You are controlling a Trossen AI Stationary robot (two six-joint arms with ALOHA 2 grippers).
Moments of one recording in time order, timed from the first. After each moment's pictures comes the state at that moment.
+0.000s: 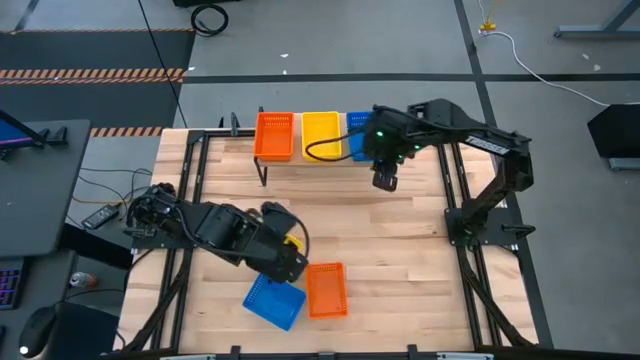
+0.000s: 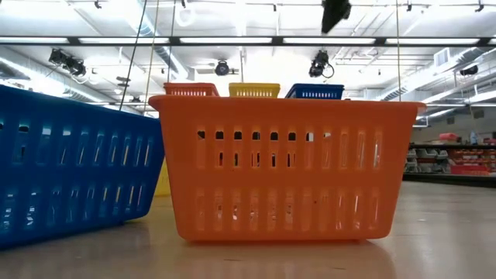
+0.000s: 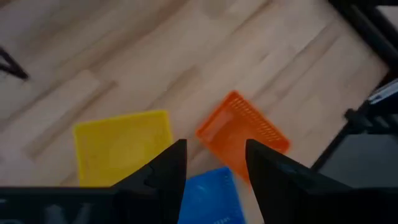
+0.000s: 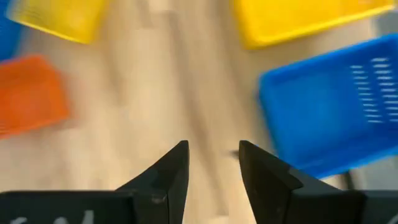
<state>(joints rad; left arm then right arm) -0.47 1.89 2.29 -1.60 -0.42 -1.24 -0.18 1.58 1.93 -1.48 0.05 0.05</state>
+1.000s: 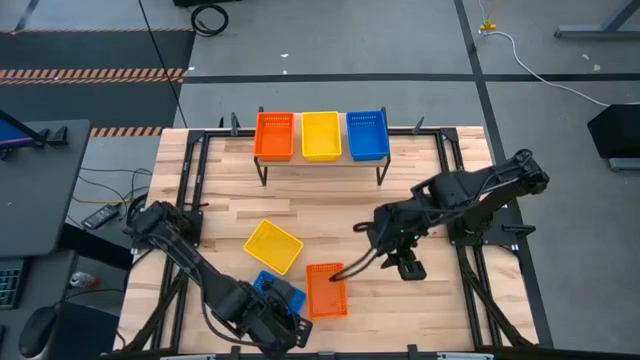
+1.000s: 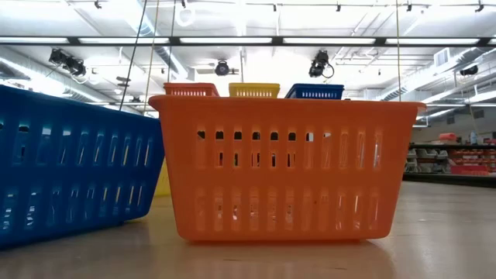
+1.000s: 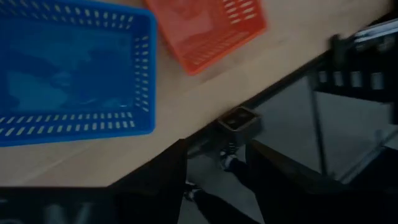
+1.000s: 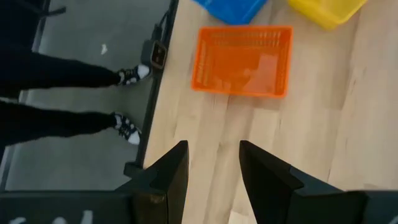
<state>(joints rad) -0.72 1.94 1.82 -0.98 -0.22 -1.84 0.36 1.52 1.68 -1.20 -0.23 0.28</state>
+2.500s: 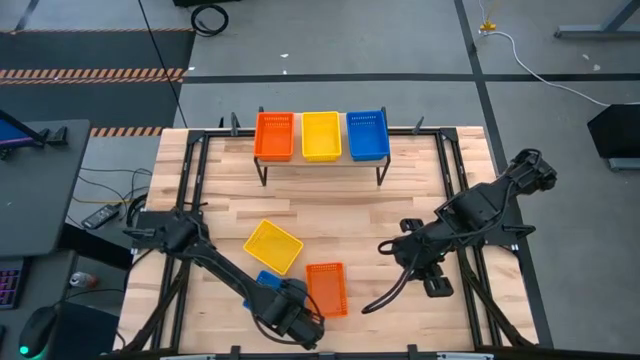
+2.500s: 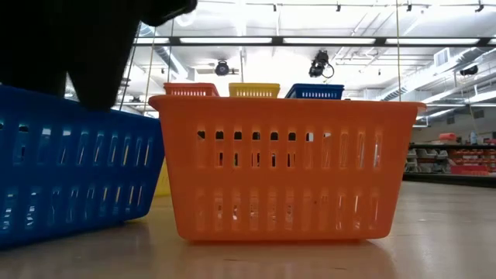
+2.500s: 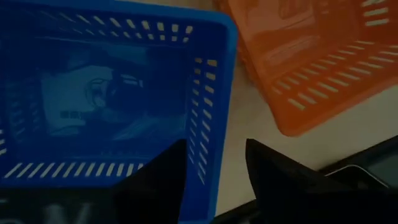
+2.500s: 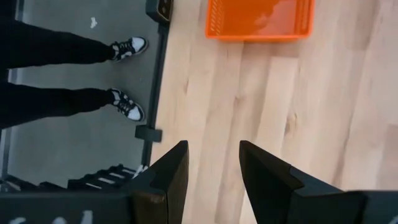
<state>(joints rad) -0.63 2.17 1.82 -1.03 -0.08 -1.79 0.55 1.46 1.64 -1.31 -0.14 0.48</state>
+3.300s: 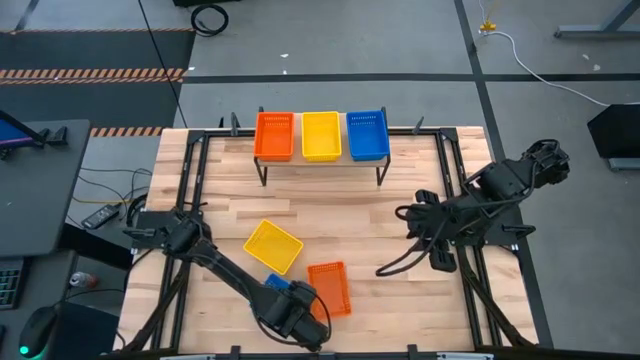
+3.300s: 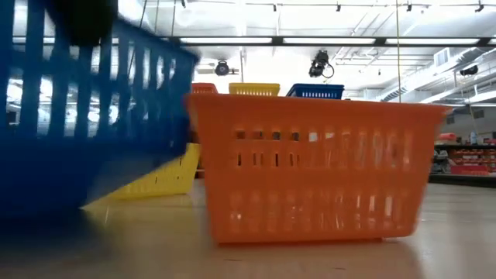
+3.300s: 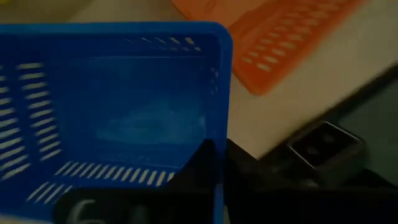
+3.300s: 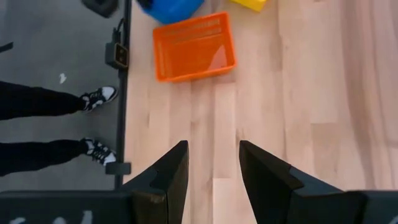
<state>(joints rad) -0.63 2.20 1.96 -1.09 -0.06 -1.58 0.51 1.31 1.64 -1.36 0.07 0.55</state>
